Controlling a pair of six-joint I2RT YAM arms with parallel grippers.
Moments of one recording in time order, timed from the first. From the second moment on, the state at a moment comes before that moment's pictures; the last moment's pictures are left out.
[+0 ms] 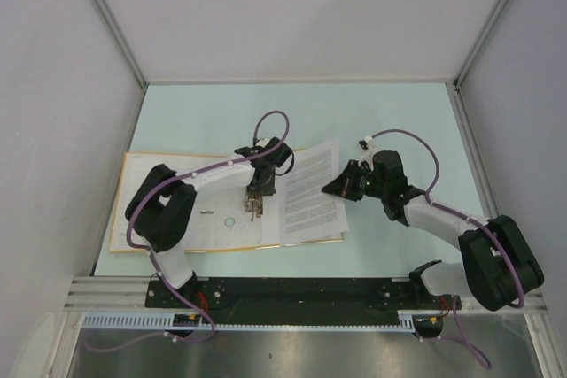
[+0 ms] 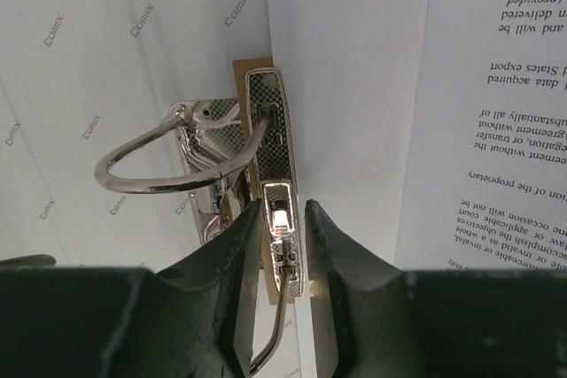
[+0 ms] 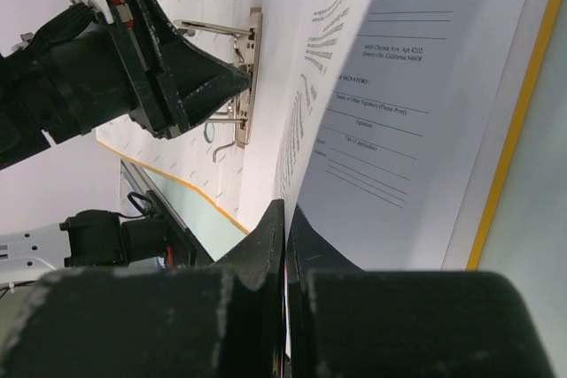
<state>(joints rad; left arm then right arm) -0.70 1.75 1.14 -0.65 -0.36 -0.63 0.44 1.30 0.54 0.27 -0.50 0.80</state>
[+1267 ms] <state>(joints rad) -0.71 1.79 1.15 -0.65 -0.39 -0.65 0.49 1.37 0.54 0.33 -0.49 0.81</state>
